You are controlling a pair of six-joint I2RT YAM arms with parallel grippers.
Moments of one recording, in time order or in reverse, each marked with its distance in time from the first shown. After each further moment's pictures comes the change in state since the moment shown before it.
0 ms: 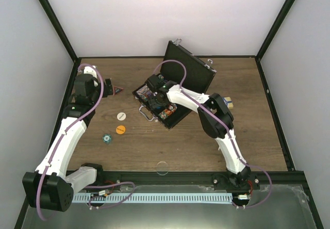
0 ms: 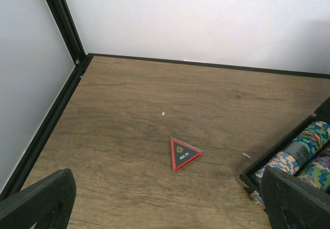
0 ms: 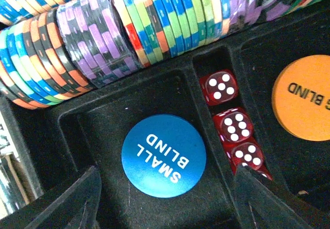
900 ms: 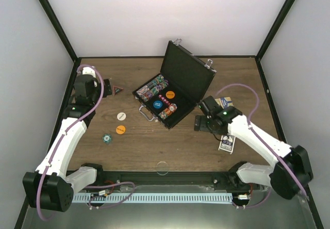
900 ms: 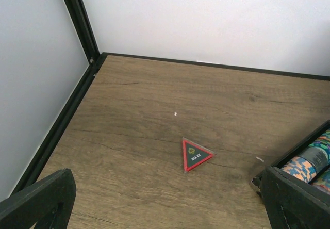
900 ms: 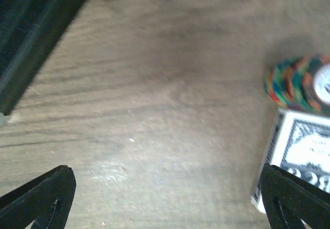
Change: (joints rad) left arm 0.000 -0.003 -0.013 0.008 -0.058 -0.006; right arm -0.157 -0.988 -0.879 -0.205 0.023 0.316
